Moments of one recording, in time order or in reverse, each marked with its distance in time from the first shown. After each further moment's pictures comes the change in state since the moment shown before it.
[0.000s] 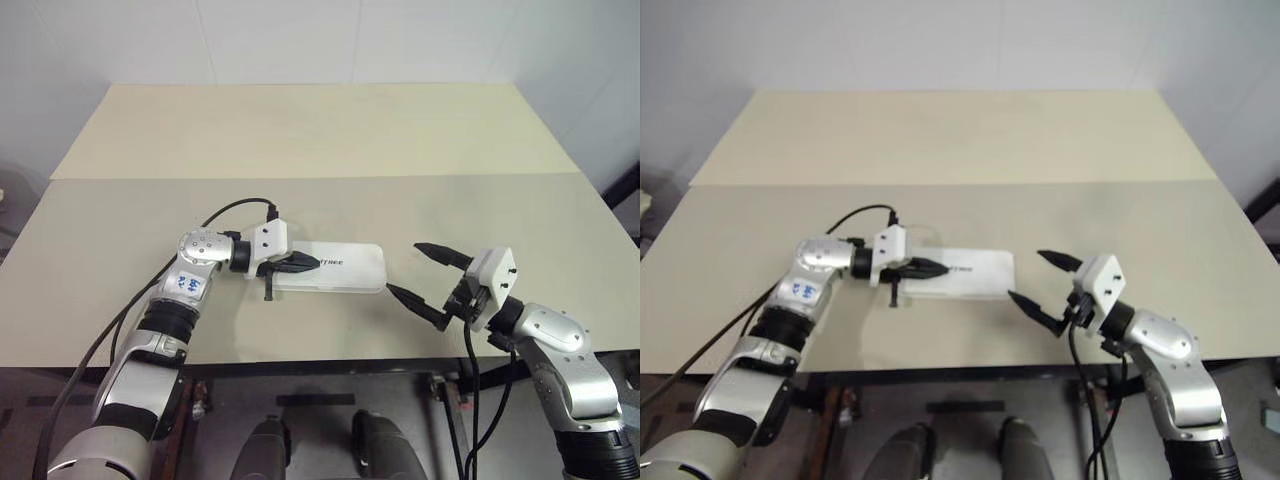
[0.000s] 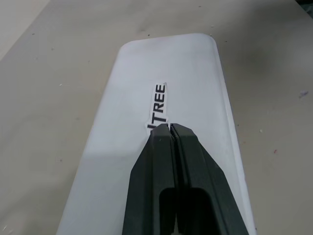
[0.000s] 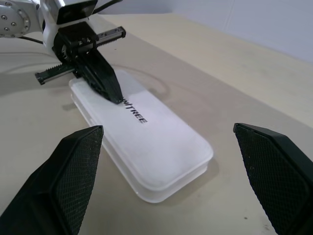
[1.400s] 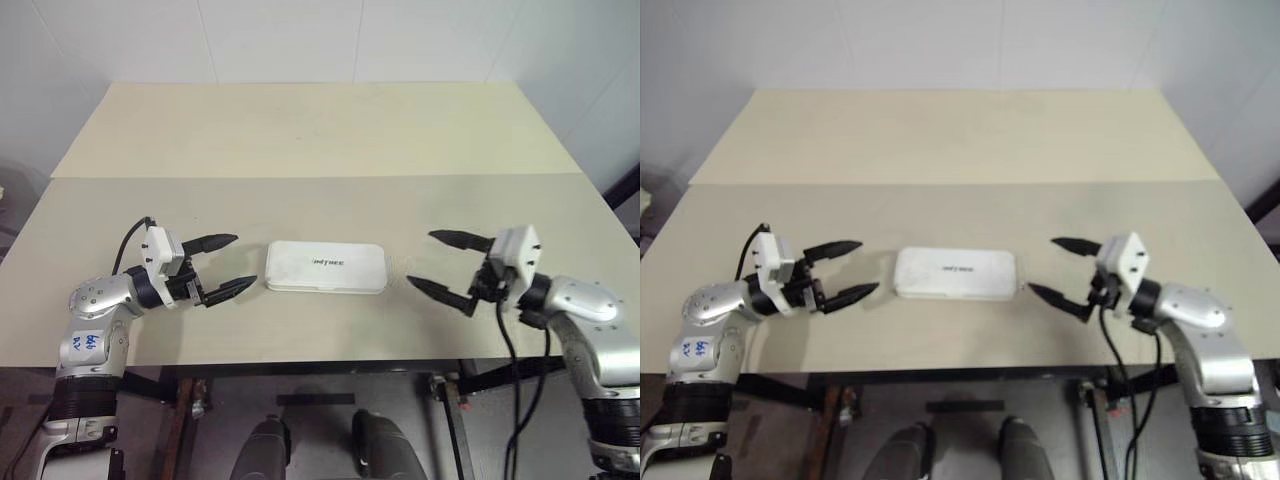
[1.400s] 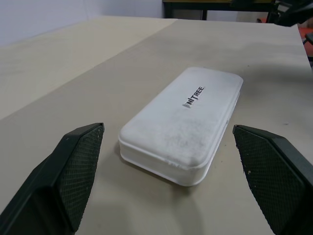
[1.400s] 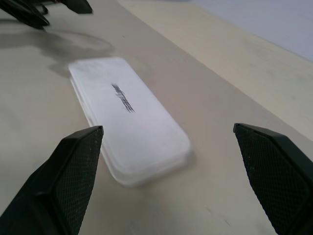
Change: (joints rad) left arm 0.452 0.162 0.382 -0.444 -0.362 0.238 0.070; right arm -0.127 -0.160 -0.071 0.195 0.047 -0.031 0.214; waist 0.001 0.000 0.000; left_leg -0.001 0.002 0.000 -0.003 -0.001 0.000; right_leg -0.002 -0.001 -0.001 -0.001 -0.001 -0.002
